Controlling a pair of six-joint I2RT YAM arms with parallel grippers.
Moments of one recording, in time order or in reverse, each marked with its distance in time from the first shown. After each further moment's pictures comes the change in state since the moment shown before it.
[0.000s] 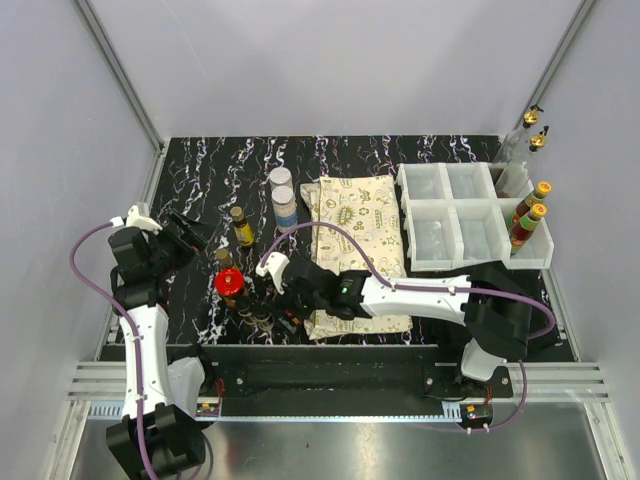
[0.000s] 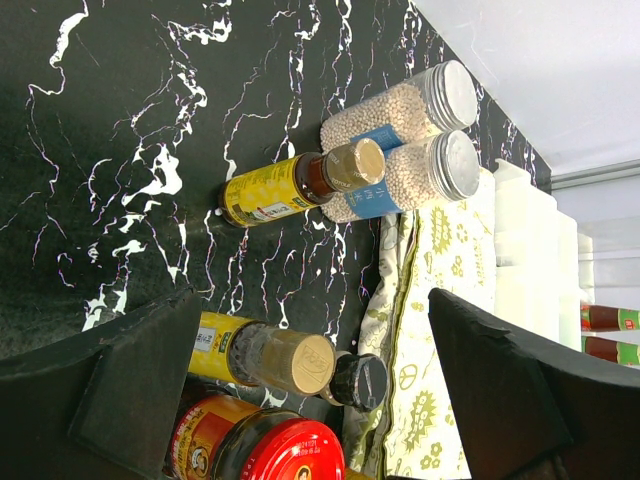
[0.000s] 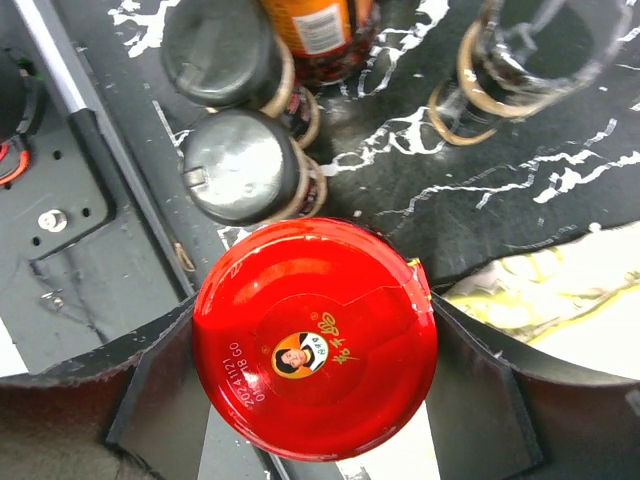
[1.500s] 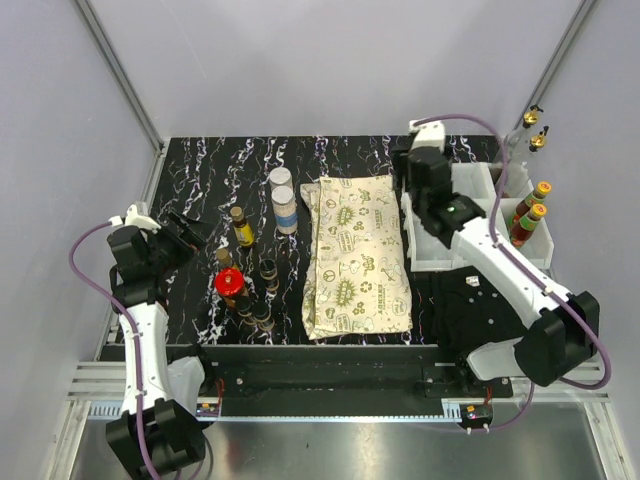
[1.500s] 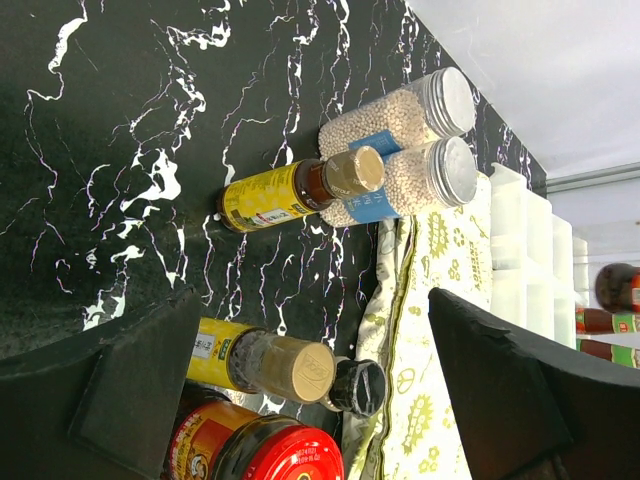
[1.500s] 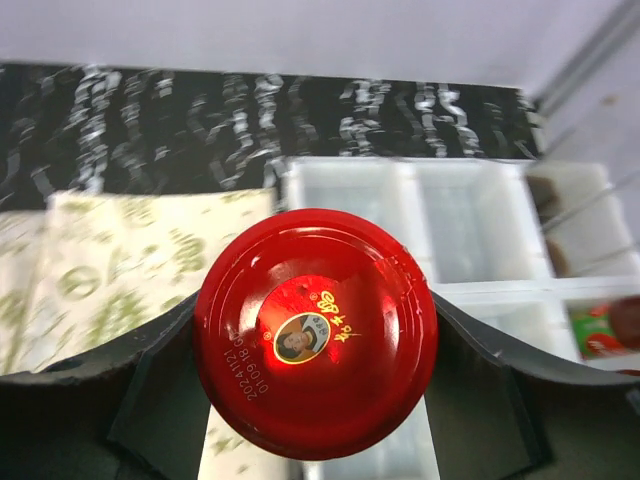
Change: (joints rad) left arm 0.011 0.017 0.000 0.022 0.012 -0.008; right arm -0.692 -0.307 0.094 -0.015 0.573 -0.099
